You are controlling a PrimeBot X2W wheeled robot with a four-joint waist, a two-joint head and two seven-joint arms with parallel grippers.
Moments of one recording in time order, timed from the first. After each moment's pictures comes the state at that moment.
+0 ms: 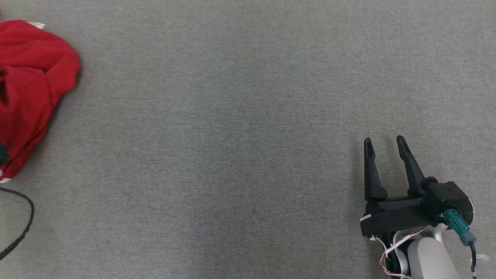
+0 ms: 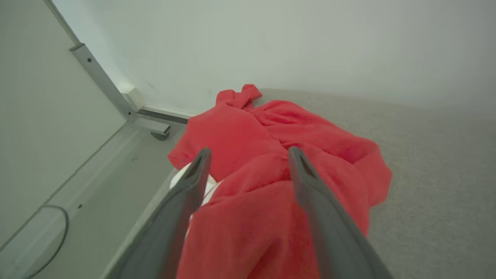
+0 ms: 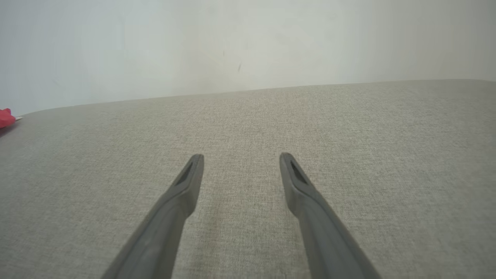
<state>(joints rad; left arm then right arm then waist) -0.73 0.45 0.15 0.58 -0.34 -0.06 0.11 -0.21 -0.05 -0.08 0.11 0.05 0.13 -0.19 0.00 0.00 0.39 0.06</state>
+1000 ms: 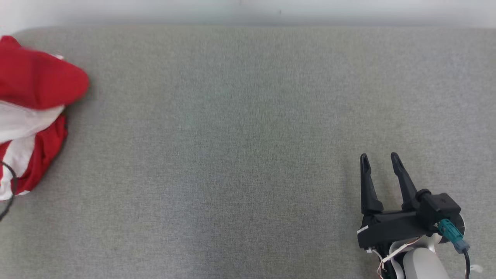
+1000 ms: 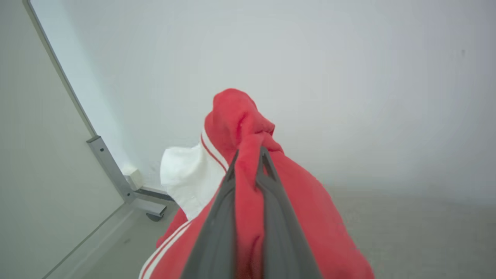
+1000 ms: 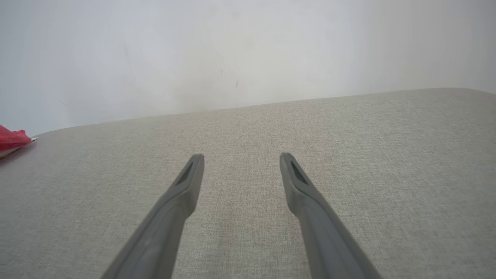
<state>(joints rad) -0.84 0.49 0.10 0.66 -0.35 -0.09 -0.05 -0.20 -0.05 -0.08 0.20 0.10 0.13 -0.22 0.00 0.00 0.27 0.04</state>
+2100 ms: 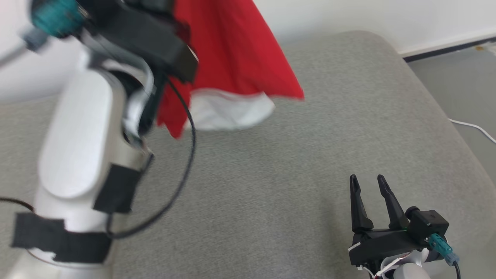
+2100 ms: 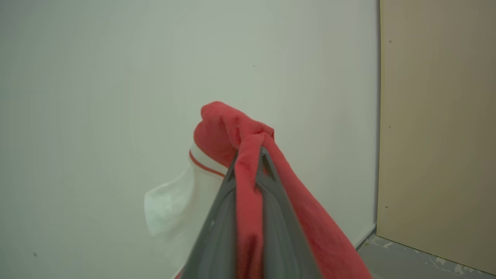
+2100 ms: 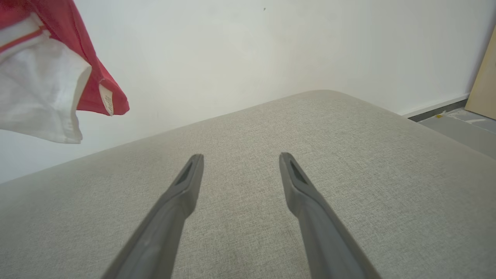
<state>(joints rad) -1.03 0.13 -0.28 0.24 -0.38 -0.11 0.06 -0.17 -0.05 -0.02 0.30 0.21 0.13 -0.26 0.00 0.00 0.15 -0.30</state>
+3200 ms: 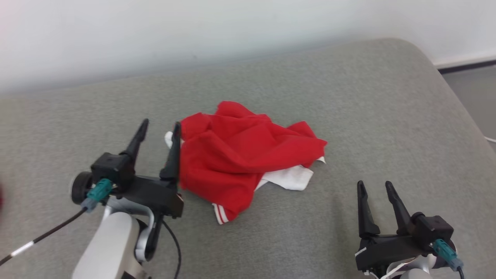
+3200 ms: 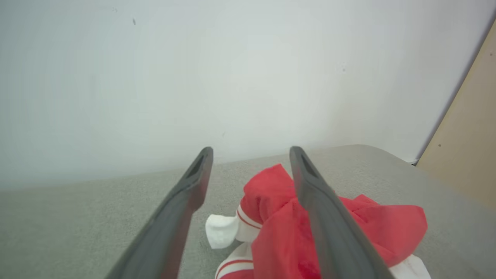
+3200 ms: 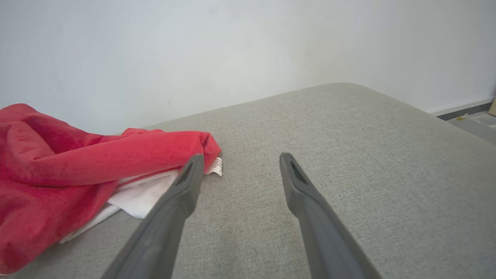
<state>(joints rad) -0.52 0.17 -0.30 0.42 -0.40 -0.05 -0.24 -0.14 -0.05 -0.06 0.30 0.17 0.13 -0.26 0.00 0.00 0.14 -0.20</state>
